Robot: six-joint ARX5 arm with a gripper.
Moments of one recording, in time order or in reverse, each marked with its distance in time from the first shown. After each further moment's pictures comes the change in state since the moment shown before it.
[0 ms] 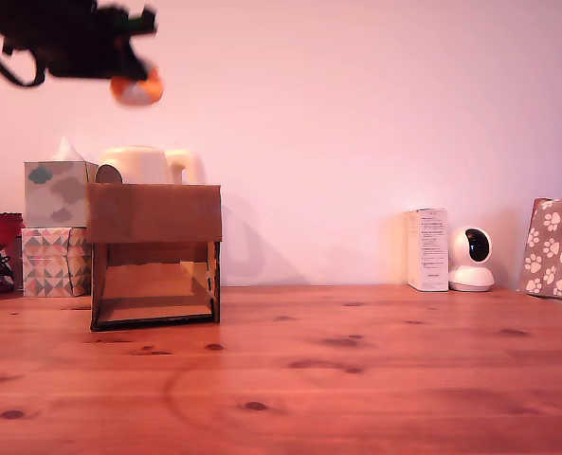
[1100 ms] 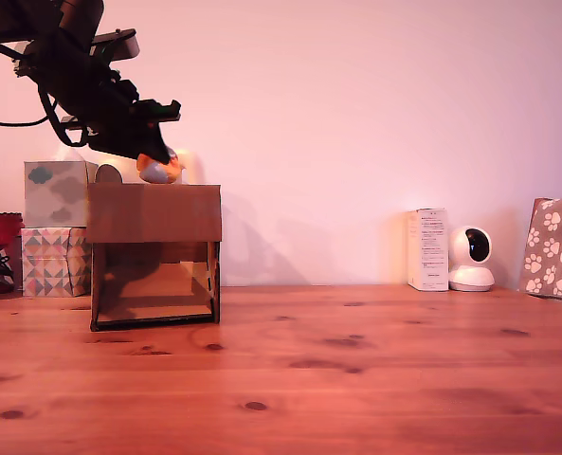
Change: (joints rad) arm 0.086 0.429 0.518 -0.412 0.100 0.048
